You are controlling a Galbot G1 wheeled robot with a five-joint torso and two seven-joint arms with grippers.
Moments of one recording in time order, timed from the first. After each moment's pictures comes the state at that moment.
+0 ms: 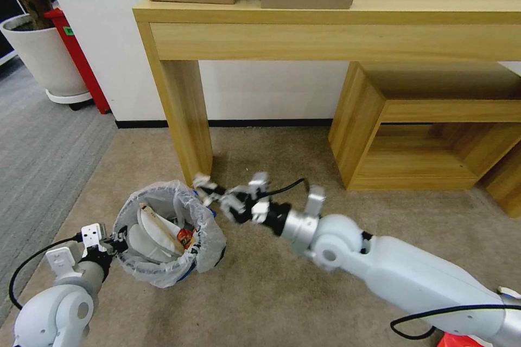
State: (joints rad) left arm 1.49 -1.28 -0.86 -2.07 -0.61 0.62 -0.13; right arm -0.33 0.92 -0.75 1.90 1.24 0.02 -0.14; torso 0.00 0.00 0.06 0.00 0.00
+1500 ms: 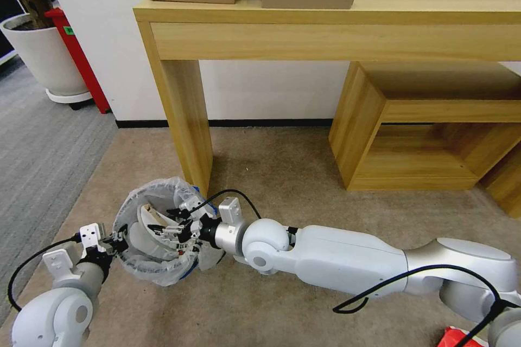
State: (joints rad) left arm 1.51 -1.29 -0.88 -2.09 -0.62 0.61 -0.12; right arm -0.23 1.16 -0.92 1.72 1.20 -0.10 0.14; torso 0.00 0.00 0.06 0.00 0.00
